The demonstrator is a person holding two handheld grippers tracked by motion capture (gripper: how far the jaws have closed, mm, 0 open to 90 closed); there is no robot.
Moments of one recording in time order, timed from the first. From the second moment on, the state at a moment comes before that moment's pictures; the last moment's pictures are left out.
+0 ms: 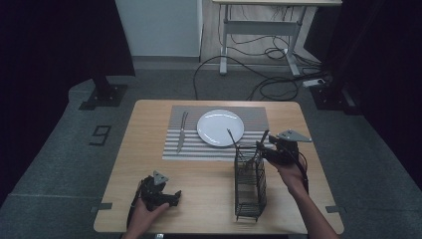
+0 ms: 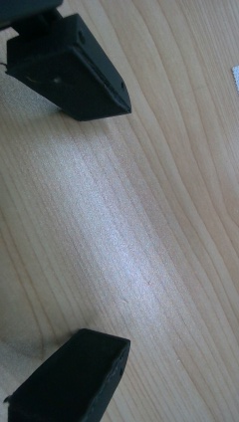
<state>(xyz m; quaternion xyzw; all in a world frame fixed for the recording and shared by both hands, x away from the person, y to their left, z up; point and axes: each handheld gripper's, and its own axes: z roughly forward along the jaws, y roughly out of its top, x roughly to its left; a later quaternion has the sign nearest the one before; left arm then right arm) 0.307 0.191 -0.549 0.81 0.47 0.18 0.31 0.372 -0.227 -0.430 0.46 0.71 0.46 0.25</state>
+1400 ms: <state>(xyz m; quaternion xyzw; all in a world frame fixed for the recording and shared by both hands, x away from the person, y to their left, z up) 0.307 0.191 -0.549 0.81 0.47 0.18 0.31 0.355 -0.228 -0.414 0.41 0.68 0.53 0.28</state>
